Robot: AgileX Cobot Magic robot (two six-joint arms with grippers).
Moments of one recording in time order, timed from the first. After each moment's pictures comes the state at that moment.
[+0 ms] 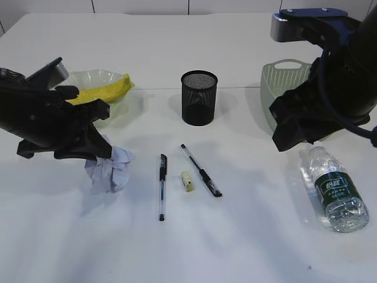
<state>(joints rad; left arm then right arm) -0.30 1.64 -0.98 -0.75 0.59 0.12 0.42 1.44 -1.22 0.10 1.07 0.02</state>
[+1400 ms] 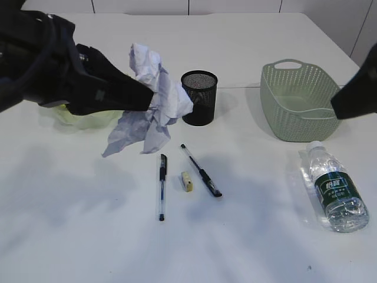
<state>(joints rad) -0.56 1.27 -1.00 -0.81 0.59 0.71 0.42 1.12 -1.18 0.07 1.14 0.05</state>
